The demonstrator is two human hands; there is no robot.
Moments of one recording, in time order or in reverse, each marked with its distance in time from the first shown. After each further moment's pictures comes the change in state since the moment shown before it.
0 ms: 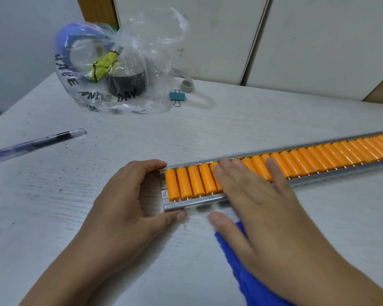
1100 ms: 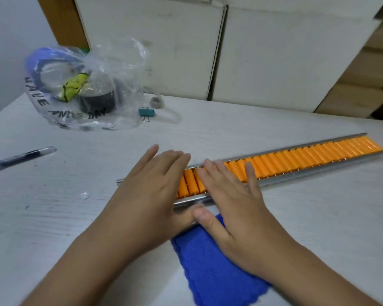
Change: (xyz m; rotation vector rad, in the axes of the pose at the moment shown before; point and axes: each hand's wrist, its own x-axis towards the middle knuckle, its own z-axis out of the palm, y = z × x) left_hand 0.036 0.070 0.034 0.548 -0.125 0.399; right_hand -0.007 0.040 -0.012 0.164 -0.027 -0.001
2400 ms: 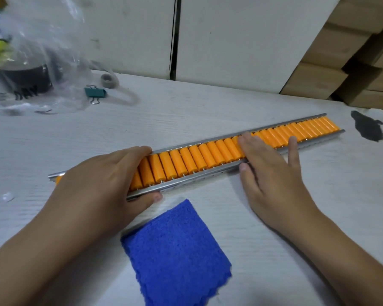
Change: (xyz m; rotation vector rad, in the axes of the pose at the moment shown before) left_hand 0.013 -0.001 0.020 0.029 0.003 -0.051; right_hand -0.026 0.095 -0.022 -0.201 0.192 0.290
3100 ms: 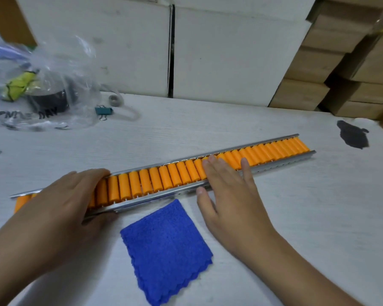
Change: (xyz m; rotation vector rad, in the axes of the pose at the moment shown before) left_hand -0.048 -0.016 -0.029 -0.026 -0.125 -0.200; right_hand -0.023 -0.045 0.003 0.111 0.038 -0.064
